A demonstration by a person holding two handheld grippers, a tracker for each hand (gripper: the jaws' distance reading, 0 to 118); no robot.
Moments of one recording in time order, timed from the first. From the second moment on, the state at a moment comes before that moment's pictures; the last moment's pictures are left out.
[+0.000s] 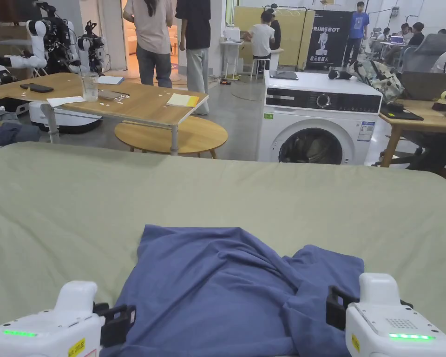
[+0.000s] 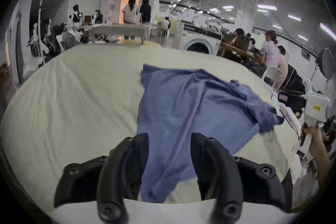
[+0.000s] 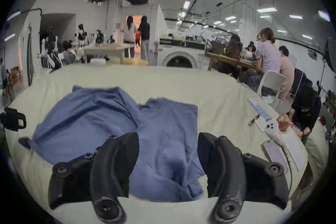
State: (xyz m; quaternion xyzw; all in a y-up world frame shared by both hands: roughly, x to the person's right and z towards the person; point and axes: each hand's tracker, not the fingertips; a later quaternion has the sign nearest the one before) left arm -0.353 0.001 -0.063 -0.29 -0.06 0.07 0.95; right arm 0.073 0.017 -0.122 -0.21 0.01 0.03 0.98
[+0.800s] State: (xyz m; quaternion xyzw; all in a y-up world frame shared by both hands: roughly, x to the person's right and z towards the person) left arm -0.414 0.035 -0.314 -0.38 -0.02 0.10 0.92; right arm 0.014 0.010 -0.193 -0.23 0.04 0.02 0.97
